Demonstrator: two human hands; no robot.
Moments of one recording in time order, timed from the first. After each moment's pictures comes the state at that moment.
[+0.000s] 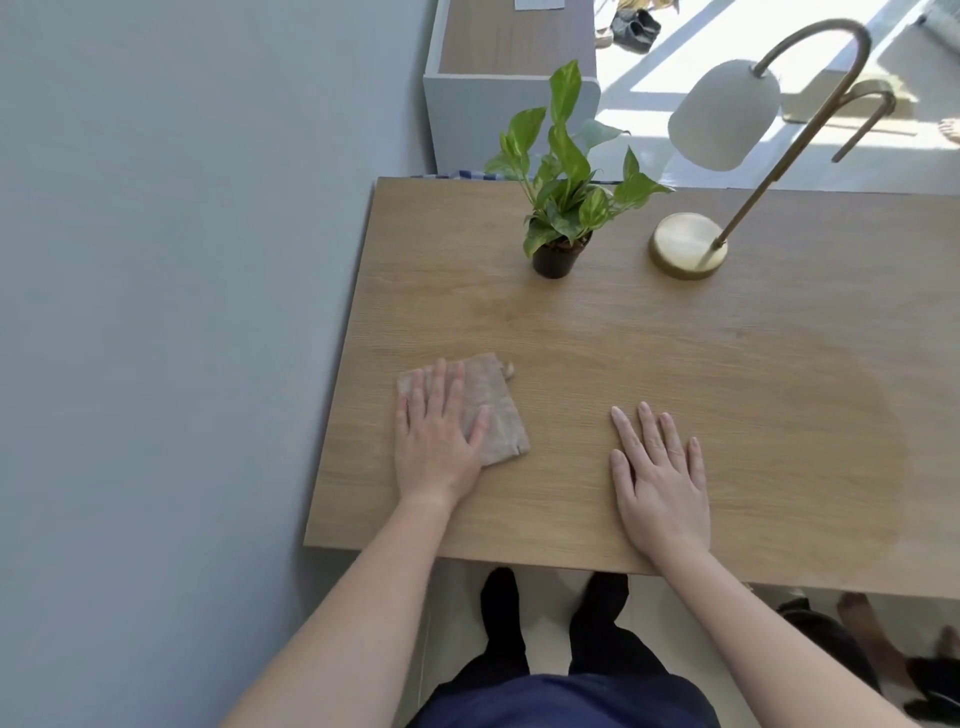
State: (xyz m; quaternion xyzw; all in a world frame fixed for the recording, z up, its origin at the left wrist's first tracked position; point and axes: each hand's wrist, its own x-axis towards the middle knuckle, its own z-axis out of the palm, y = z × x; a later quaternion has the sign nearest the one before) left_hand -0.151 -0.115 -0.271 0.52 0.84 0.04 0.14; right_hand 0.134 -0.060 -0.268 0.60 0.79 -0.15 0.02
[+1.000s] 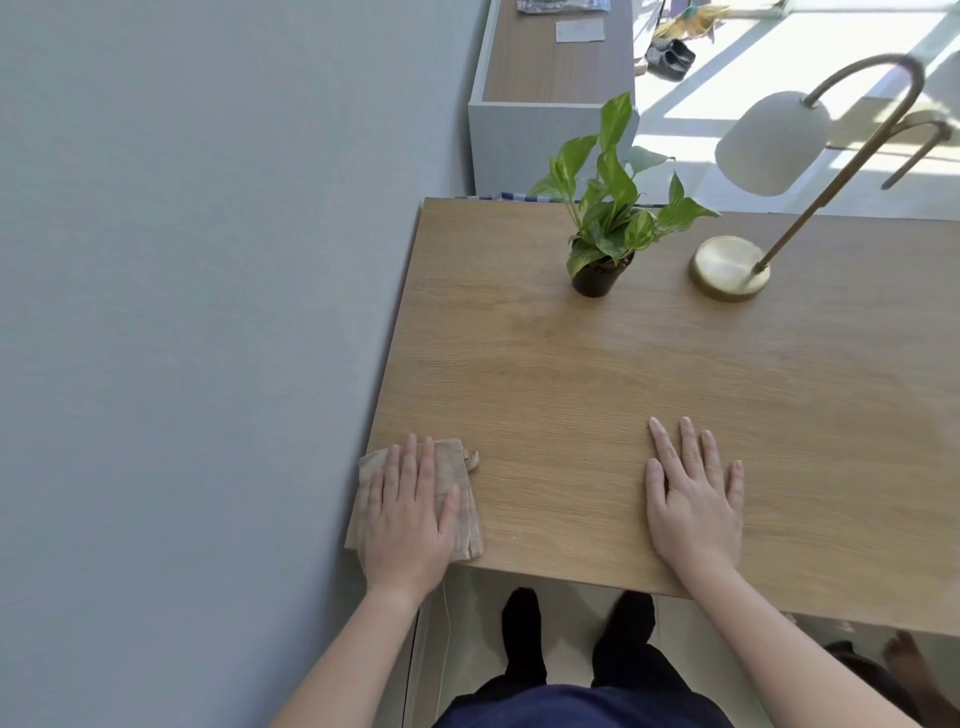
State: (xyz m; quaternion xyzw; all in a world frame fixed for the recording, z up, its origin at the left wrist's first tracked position) left_hand -0.183 -0.233 -0.277 0.49 0.86 0.04 0.11; right_hand 0.114 -0.064 -0.266 0.64 0.75 -0.15 0.00
